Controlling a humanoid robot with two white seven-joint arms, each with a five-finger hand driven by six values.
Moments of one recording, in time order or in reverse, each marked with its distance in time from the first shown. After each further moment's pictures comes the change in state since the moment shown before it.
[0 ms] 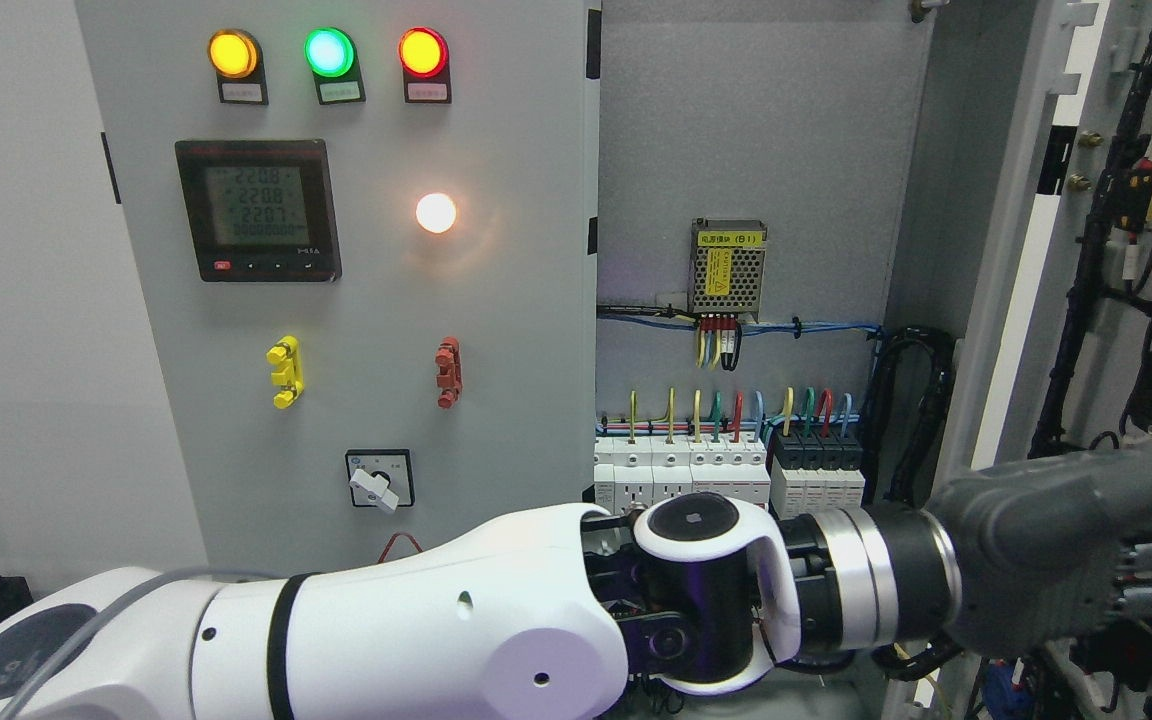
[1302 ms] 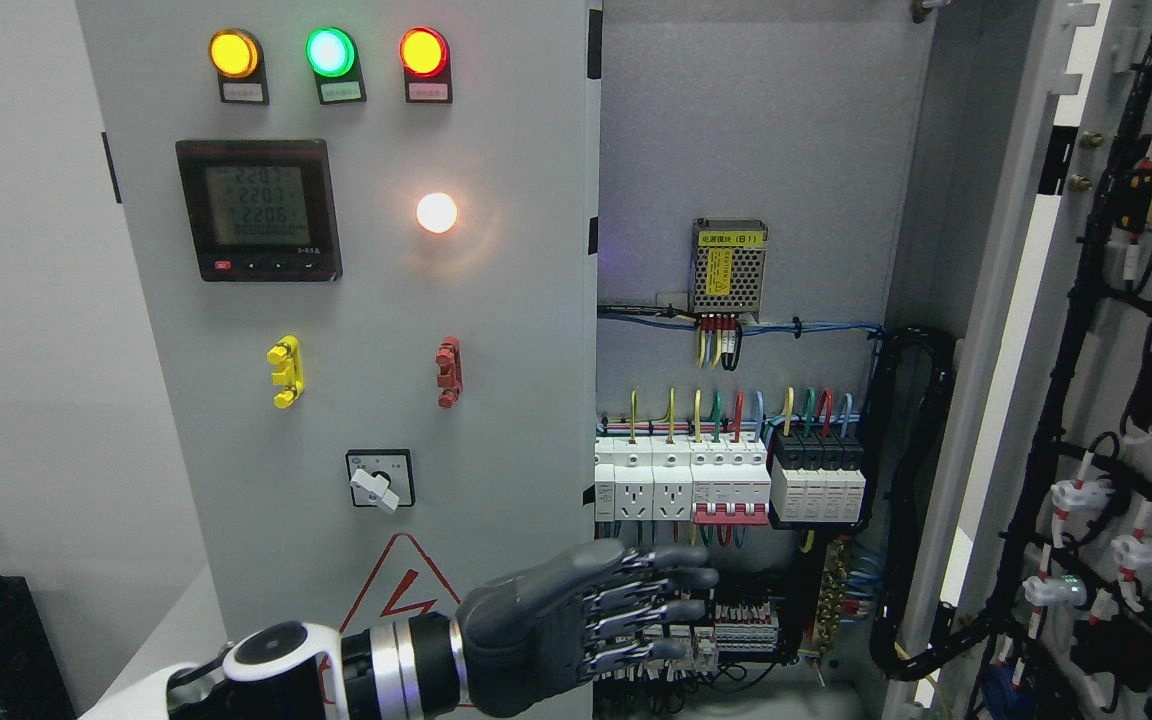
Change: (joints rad) left arm 0.697 0.553 0.381 -0.176 -0.329 0.216 -0.168; right arm 0.000 0.000 0.000 0.000 0.000 0.000 0.000
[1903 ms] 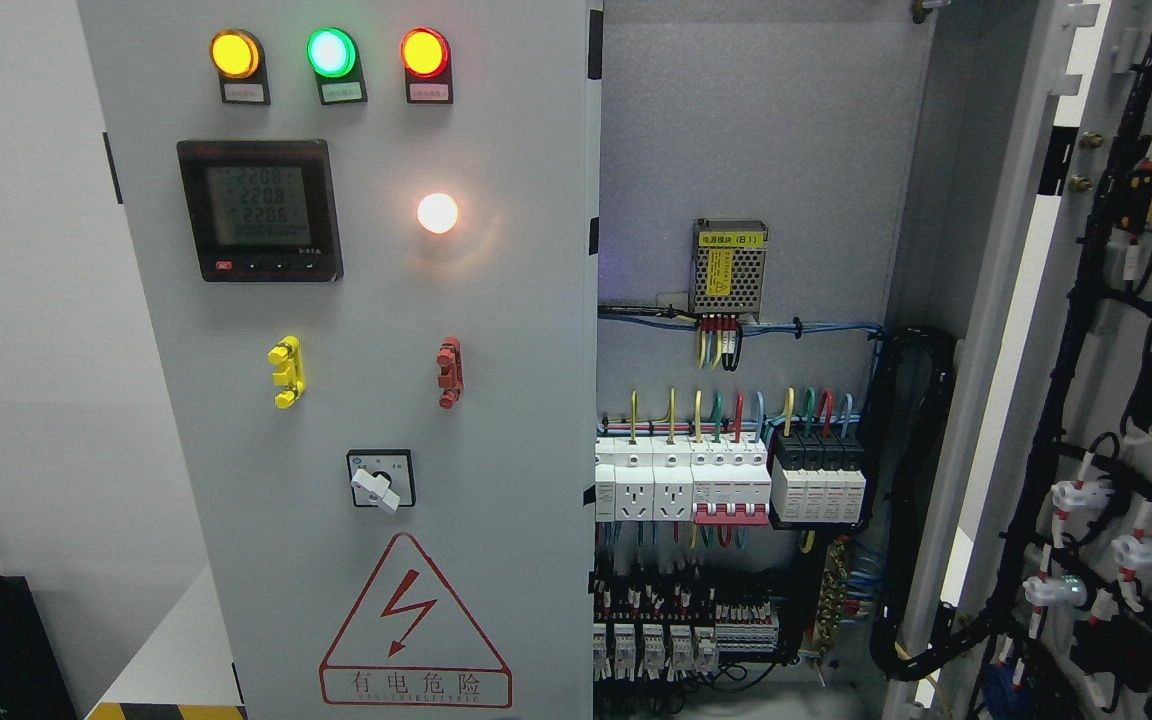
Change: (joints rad) left arm 0.633 0.120 0.364 -0.039 -0.225 -0.007 -0.052; right arm 0.000 0.000 0.000 0.000 0.000 0.000 0.000
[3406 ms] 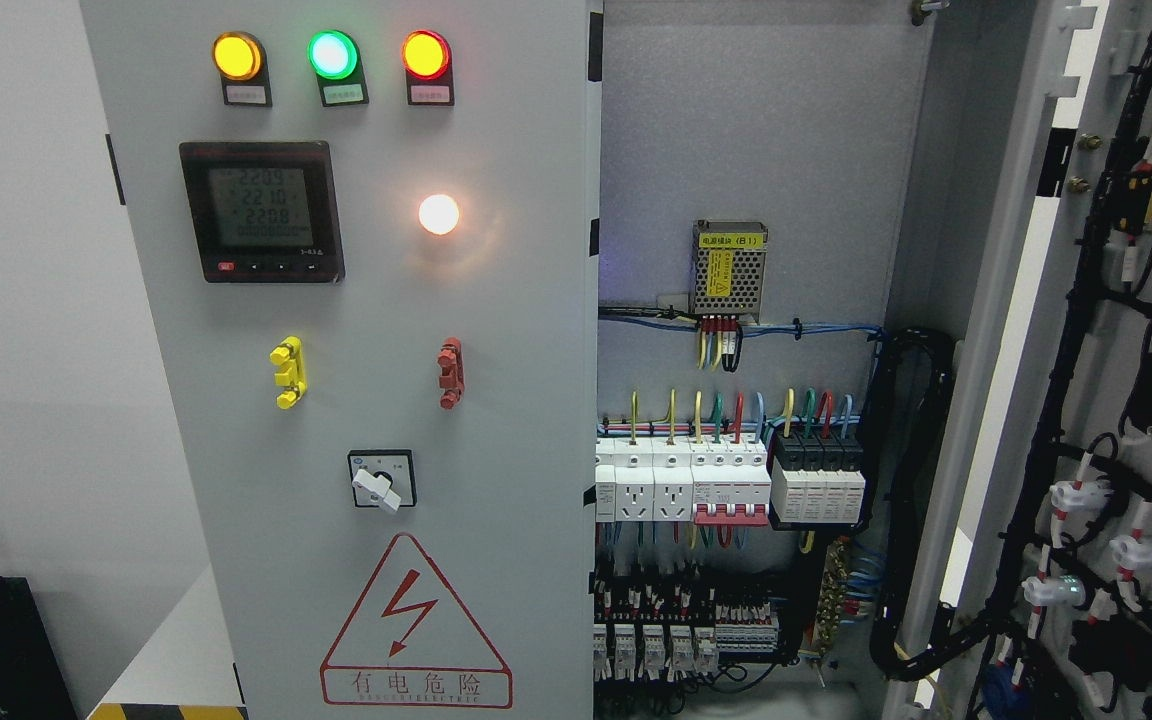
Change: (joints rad) left arm 0.997 -0.237 0.515 0.144 -0.645 -0.132 -0.014; right arm 0.000 0.000 0.000 0.000 0.000 0.000 0.001
